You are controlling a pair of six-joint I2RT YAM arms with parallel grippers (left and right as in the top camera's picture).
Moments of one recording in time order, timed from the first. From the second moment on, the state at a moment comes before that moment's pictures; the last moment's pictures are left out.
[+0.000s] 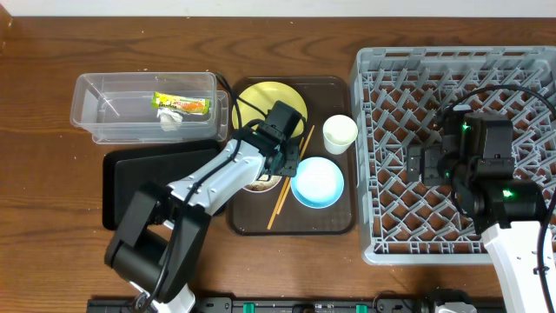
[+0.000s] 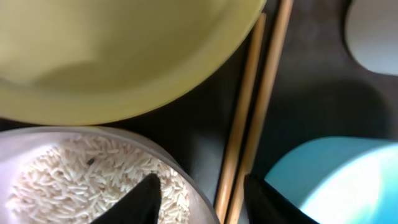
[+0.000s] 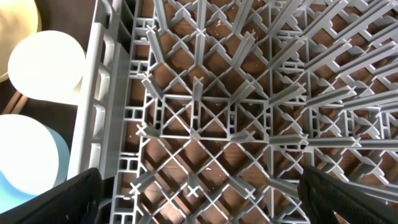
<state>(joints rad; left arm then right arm) -0.55 1.81 1.12 -0.55 0.05 -0.42 0.04 1.10 0.98 -0.80 0.01 -0.02</state>
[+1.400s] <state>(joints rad) -0.56 1.64 1.12 -0.73 -0.01 -0.43 0.04 1.10 0.98 -0.80 0.01 -0.02</state>
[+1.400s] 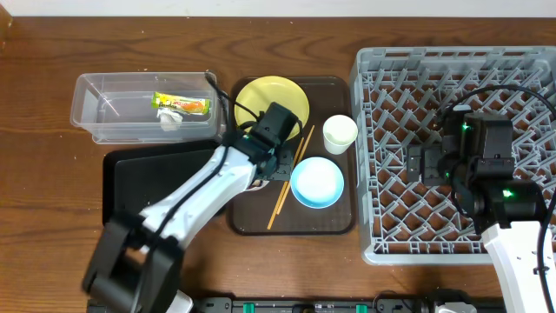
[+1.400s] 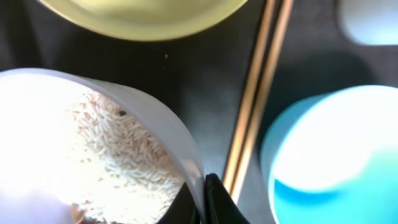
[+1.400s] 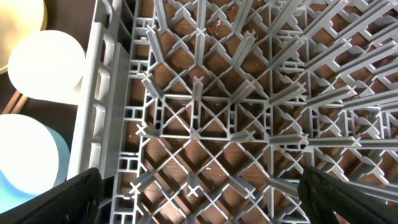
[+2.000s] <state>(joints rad) -0.09 1.41 1.08 -0.88 0.47 -0.24 0.04 1.10 0.98 -0.80 0.01 -0.02</state>
